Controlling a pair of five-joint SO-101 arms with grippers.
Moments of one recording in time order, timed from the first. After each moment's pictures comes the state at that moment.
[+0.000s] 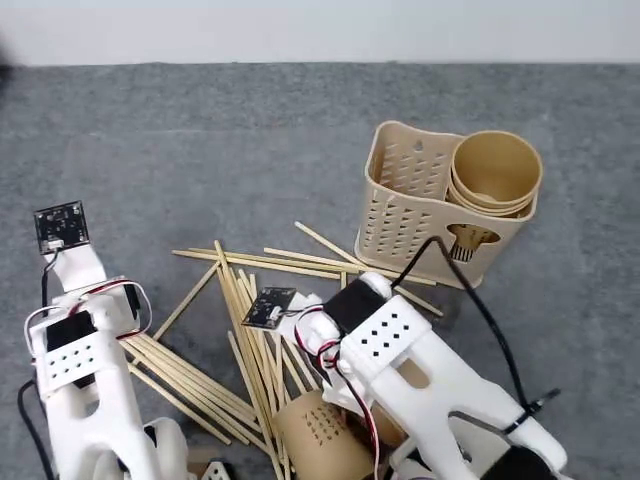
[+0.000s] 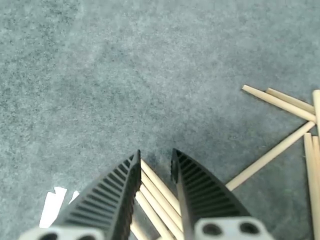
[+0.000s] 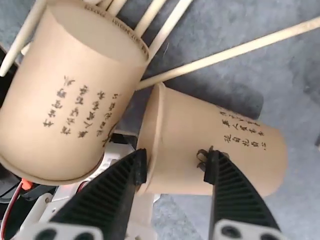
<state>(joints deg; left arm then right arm) -28.9 -39.5 64.7 46.9 1.9 -44.1 -26.6 38.1 98.5 23.2</state>
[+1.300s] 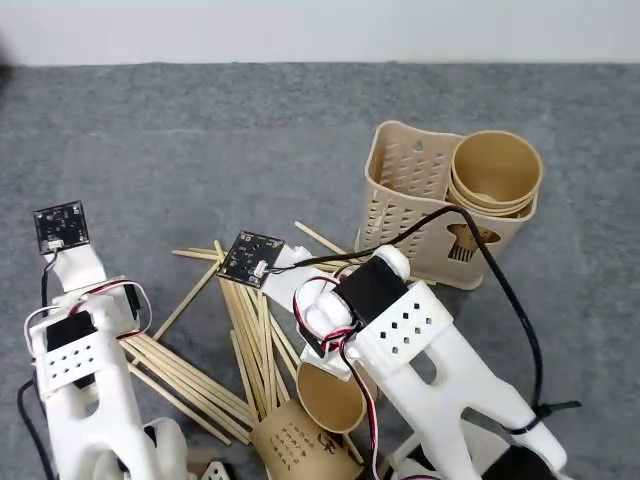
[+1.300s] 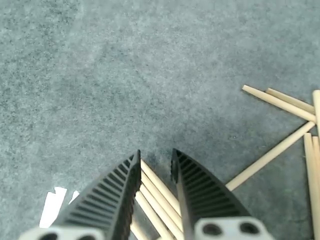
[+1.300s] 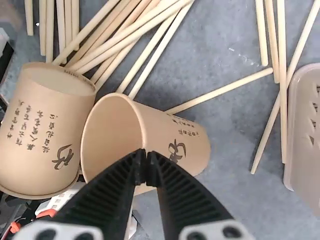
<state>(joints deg) -28.9 -39.5 64.7 46.9 1.8 -43.8 -26.5 17.4 100.5 23.2</state>
